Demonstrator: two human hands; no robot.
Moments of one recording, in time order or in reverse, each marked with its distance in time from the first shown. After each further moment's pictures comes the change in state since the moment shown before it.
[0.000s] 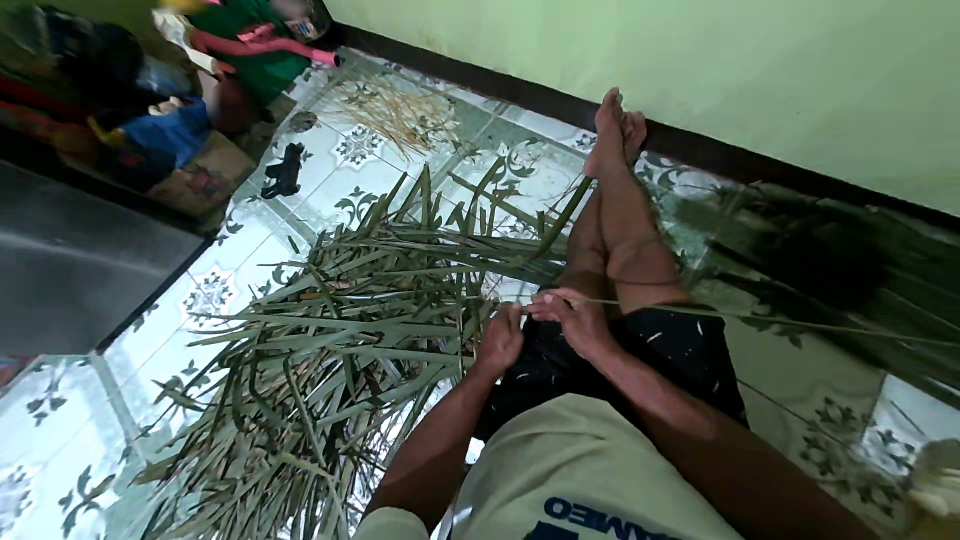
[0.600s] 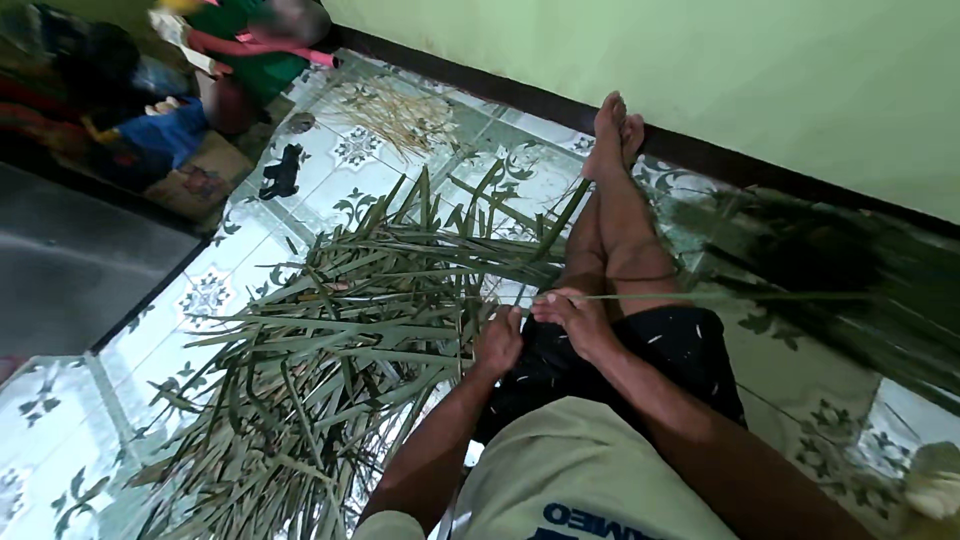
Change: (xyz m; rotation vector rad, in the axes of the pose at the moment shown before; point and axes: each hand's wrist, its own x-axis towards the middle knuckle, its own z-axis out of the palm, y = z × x) left_hand 0.004 -0.002 0.000 0.137 0.008 0.040; right_hand 0.005 -0.001 -0.003 0.147 0.025 0.086
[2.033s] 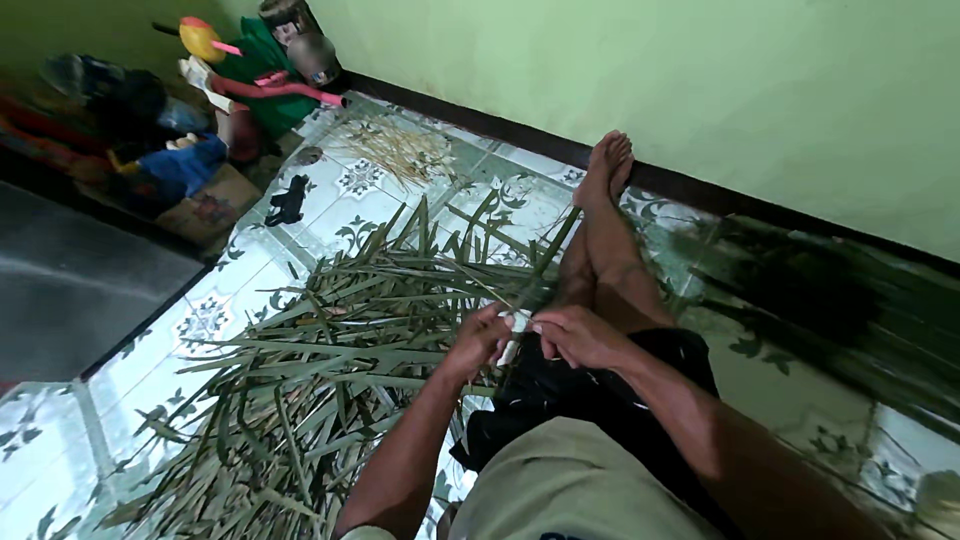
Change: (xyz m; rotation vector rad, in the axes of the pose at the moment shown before) left_hand -0.005 0.035 -0.065 -0.857 -0.344 0.285; right_hand -0.008 -0.094 -0.016 -0.725 -0.565 -0.039
